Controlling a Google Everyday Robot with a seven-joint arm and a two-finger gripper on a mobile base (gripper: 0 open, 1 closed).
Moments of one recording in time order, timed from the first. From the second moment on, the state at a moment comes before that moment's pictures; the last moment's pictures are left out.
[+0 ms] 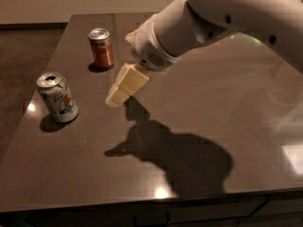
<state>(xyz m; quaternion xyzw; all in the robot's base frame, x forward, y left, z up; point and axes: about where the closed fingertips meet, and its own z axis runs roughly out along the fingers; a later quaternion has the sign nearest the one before) 0.519 0.062 0.955 -0.62 0.67 0.16 0.37</state>
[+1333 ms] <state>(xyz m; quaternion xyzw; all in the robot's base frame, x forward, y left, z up) 0.522 0.185 0.917 -0.63 0.64 0.28 0.34</state>
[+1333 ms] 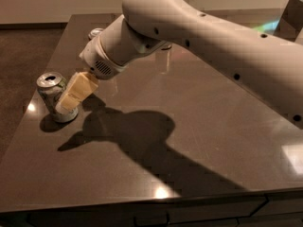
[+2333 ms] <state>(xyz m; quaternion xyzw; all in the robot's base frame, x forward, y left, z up) 0.505 0.226 0.910 -0.64 0.61 0.31 0.35</state>
